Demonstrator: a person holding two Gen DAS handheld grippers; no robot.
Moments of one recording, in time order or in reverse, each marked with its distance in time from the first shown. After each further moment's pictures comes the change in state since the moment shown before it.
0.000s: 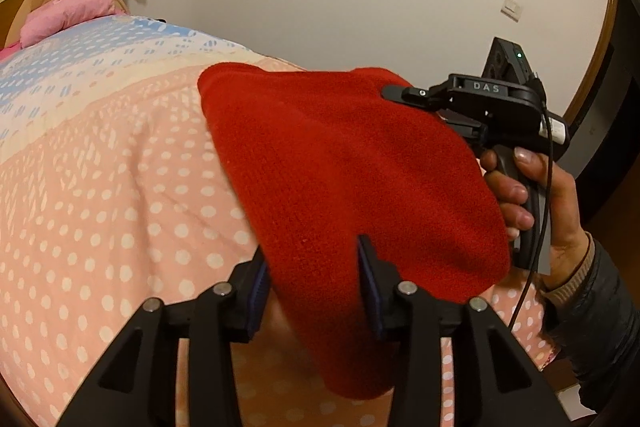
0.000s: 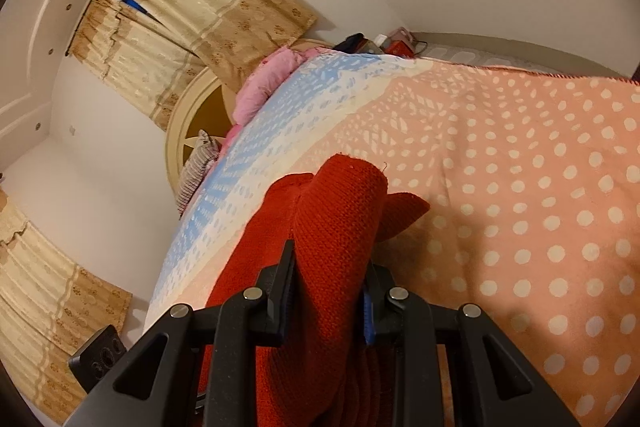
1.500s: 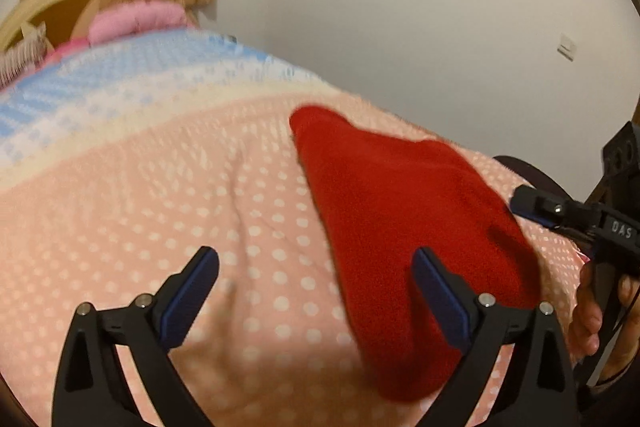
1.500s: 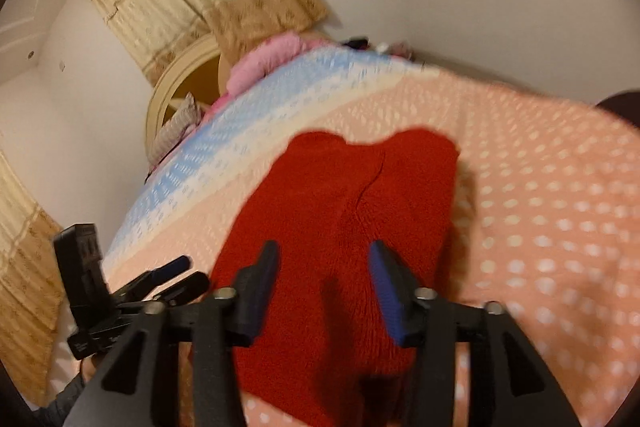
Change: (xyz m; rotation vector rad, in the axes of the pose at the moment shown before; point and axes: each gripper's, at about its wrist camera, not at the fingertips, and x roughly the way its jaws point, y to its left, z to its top) left arm -0.049 0.016 0.003 -0.092 -0.135 0.235; right arm -0.054 0.073 -0.069 -0.227 -0.024 -0.159
